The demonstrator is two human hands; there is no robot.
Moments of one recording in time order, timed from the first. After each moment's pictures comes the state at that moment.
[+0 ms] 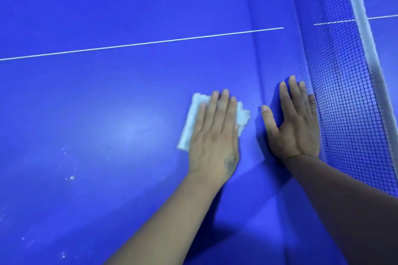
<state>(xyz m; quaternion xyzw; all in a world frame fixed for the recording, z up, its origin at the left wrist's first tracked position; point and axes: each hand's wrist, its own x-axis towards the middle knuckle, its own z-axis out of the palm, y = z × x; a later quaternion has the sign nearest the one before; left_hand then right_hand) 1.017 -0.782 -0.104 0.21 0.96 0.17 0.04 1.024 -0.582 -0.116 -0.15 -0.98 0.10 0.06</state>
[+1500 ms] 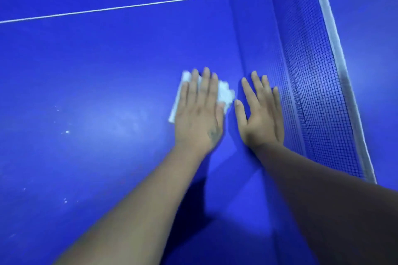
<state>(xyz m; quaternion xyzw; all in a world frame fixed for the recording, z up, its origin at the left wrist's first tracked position) 1.074 -0.800 -0.101 0.23 0.96 0.14 0.02 1.121 -0.630 -0.108 -0.13 -0.98 0.12 0.03</state>
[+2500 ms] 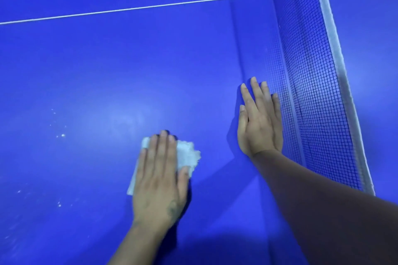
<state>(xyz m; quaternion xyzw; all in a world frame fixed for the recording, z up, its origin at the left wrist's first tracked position) 1.186 -0.895 -0.092 0.16 0.98 0.13 0.07 1.120 -0.633 -0.104 -0.13 -0.99 0.10 0.04</state>
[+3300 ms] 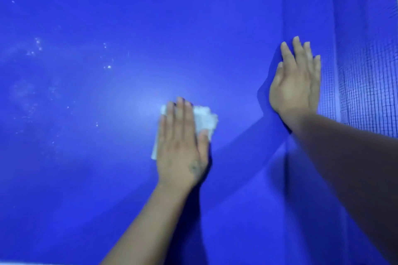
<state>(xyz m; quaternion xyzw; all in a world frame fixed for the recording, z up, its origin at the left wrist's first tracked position) 1.249 -0.892 -0.095 0.05 0.99 0.12 0.01 1.127 -0.634 -0.105 -0.11 -0.99 0.11 0.06</state>
